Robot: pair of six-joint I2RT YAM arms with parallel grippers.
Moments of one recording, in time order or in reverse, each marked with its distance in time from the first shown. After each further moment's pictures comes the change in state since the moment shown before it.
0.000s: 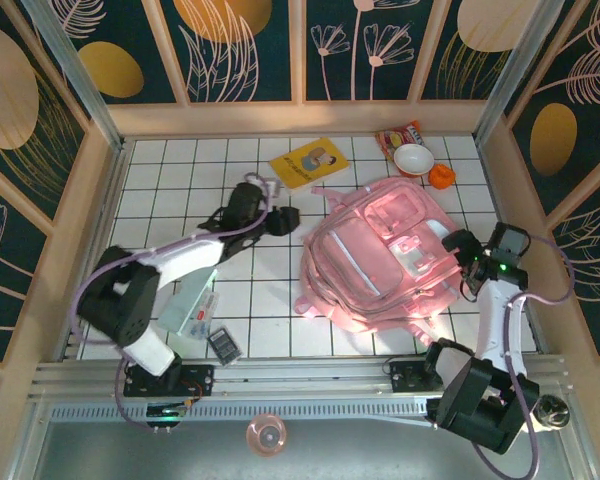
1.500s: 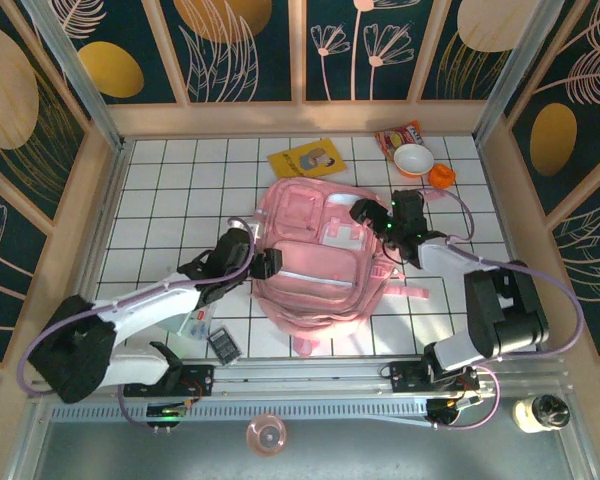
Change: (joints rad) left arm -0.117 -0.446 -0.382 -0.159 -0.299 -0.016; right arm 0.701 0.490 0.089 0.676 0.036 0.195
